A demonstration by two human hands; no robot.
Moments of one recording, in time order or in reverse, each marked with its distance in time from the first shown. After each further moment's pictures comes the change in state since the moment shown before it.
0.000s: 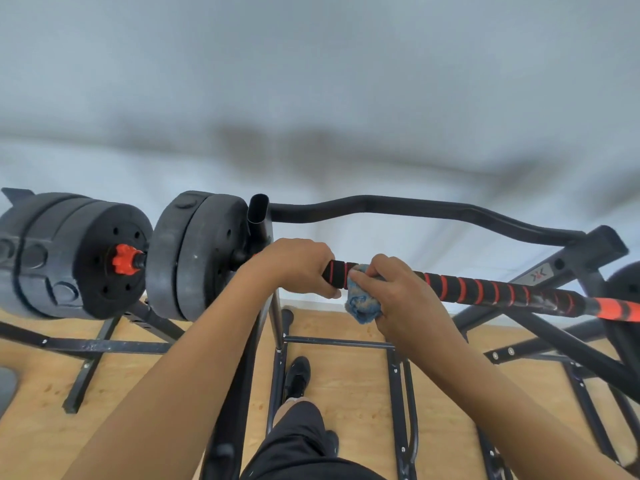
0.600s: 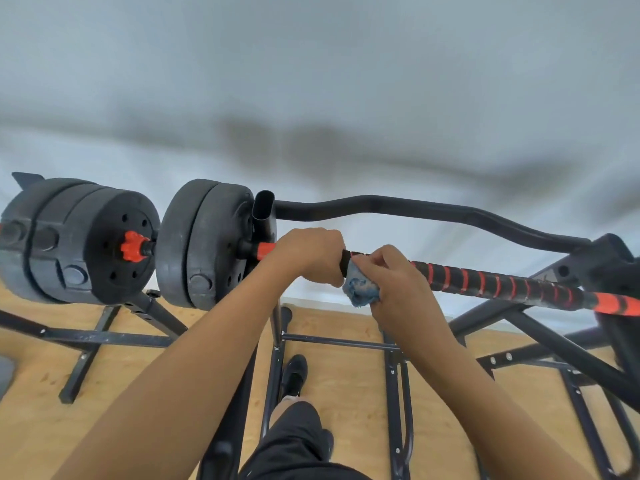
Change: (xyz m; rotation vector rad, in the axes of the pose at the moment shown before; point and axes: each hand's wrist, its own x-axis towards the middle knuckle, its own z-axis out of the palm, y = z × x) left_hand 0.025 0.013 -0.005 0.050 0.047 -0.107; right_hand 0.013 -0.006 0.003 0.092 -0.029 0.195
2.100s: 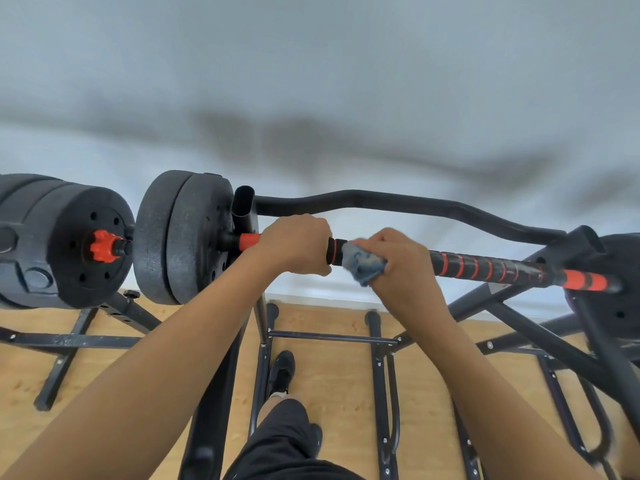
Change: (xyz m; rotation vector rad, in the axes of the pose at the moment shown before) left_hand 0.006 -0.001 -0.001 0.051 0.181 0.027; right_hand 0.019 0.022 -0.014 0.110 0.109 0.010
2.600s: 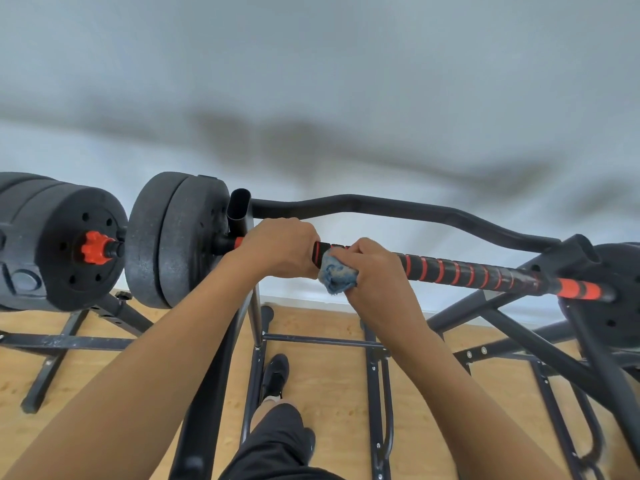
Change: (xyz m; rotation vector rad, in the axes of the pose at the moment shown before) left_hand -0.007 -0.015 -0.005 0.008 -0.025 0.002; right_hand 0.005 -0.020 0.015 -0.085 -0.123 0.027
